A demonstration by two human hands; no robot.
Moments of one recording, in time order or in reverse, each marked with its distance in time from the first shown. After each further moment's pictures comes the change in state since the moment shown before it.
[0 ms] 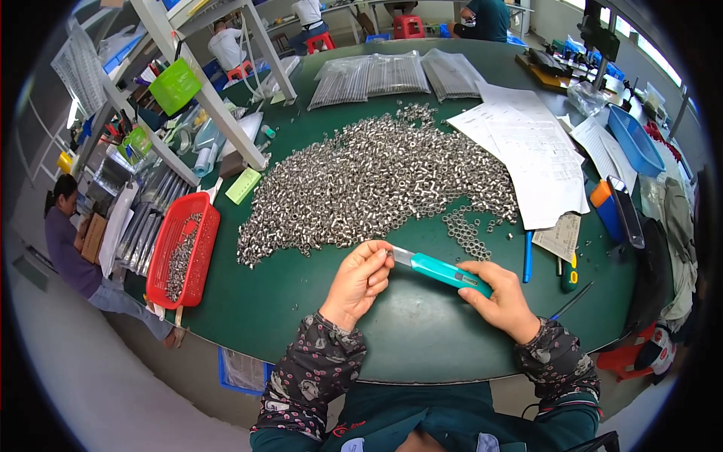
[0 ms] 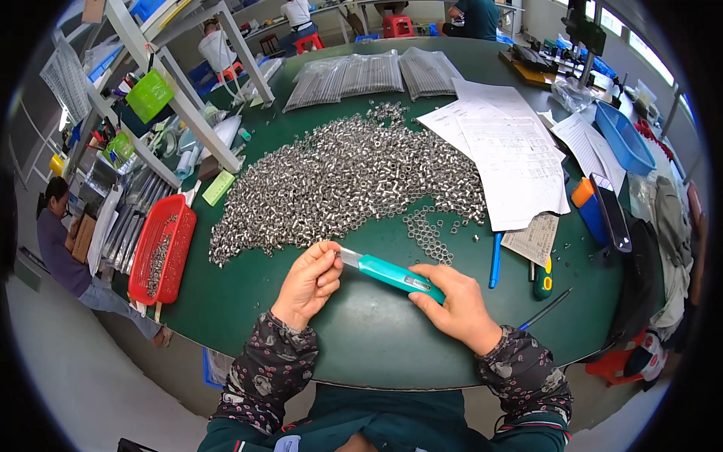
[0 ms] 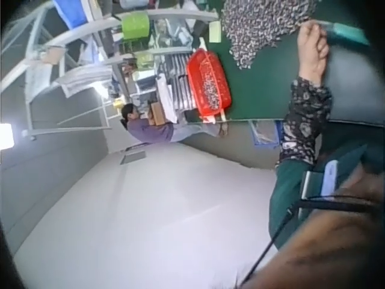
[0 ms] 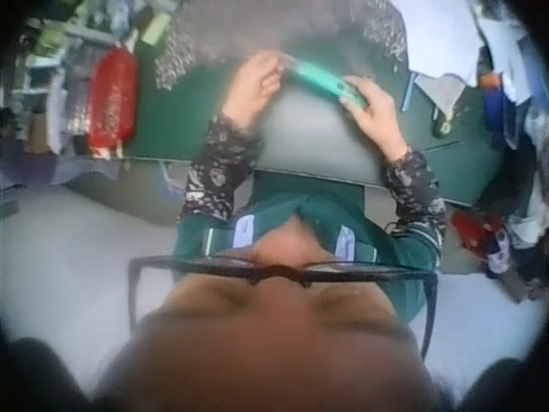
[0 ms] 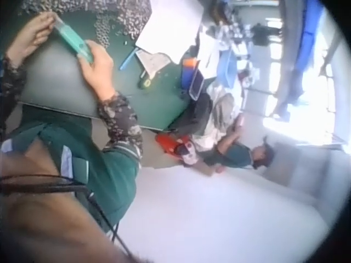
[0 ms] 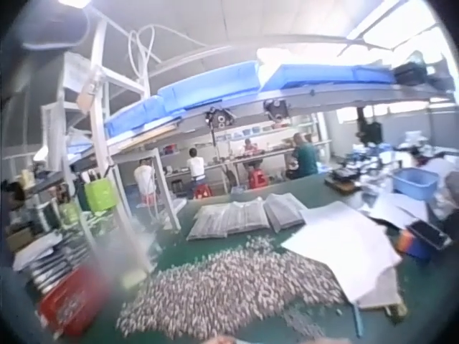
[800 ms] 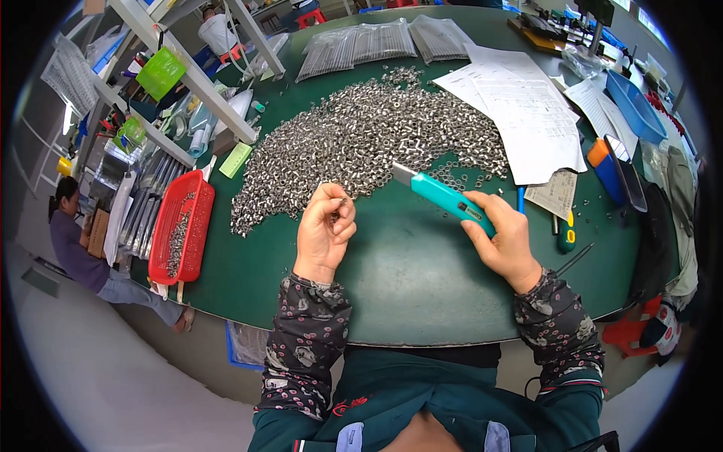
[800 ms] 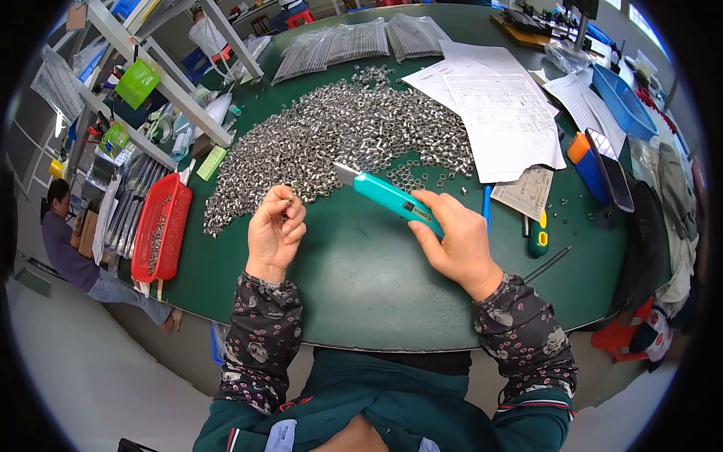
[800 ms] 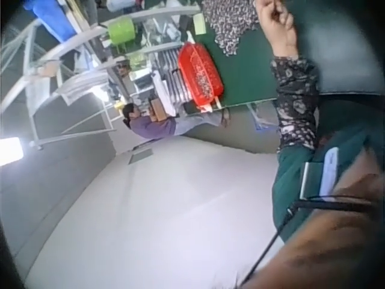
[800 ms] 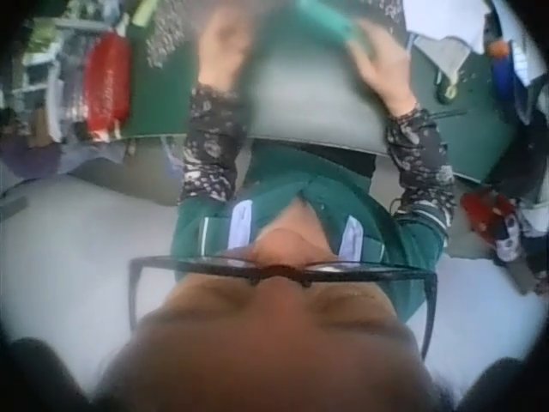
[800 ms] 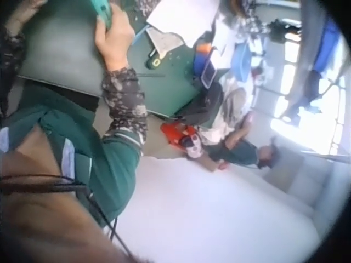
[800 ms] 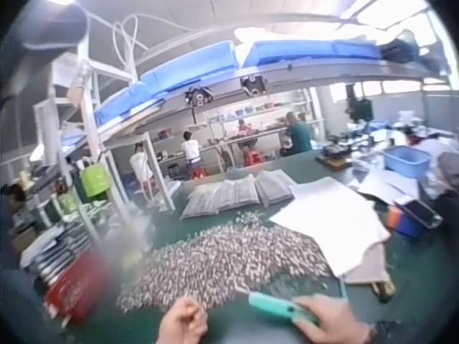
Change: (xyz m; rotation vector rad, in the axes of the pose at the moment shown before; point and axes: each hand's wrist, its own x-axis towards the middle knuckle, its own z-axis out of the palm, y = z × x) left_hand 0.002 0.024 0.004 -0.030 -0.054 0.217; right_hand 0.008 0.013 -0.012 -0.211 0.290 -0.213
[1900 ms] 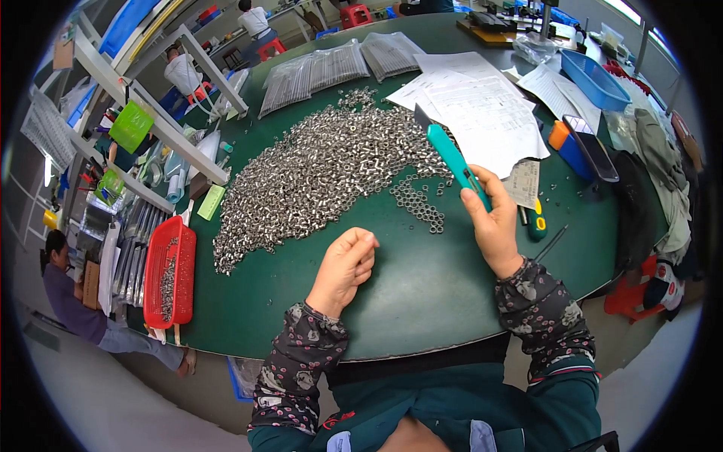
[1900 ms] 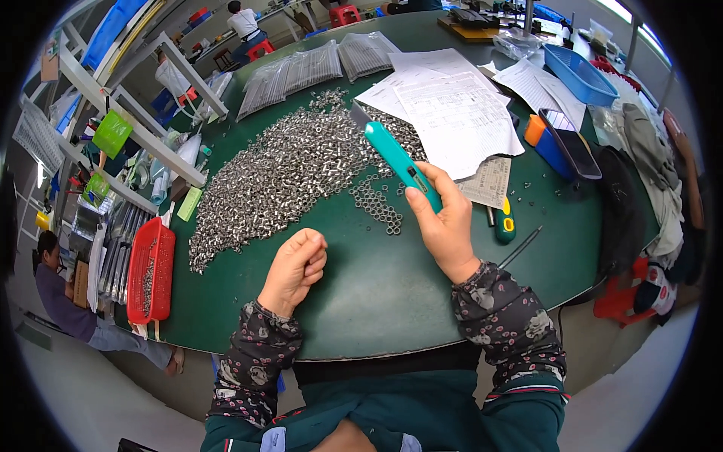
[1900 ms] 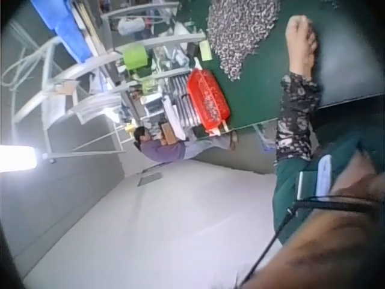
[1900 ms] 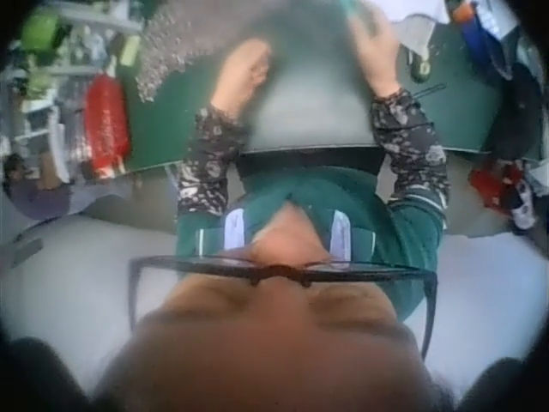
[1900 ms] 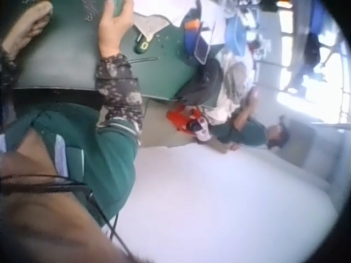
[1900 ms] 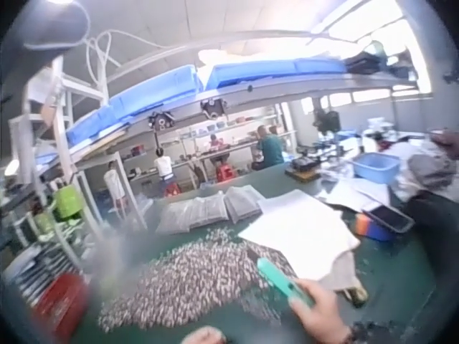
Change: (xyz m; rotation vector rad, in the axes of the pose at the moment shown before) left_hand -0.005 -0.041 0.032 0.329 -0.029 -0.349; right_hand 0.005 0.010 -0.008 0.333 0.418 0.298
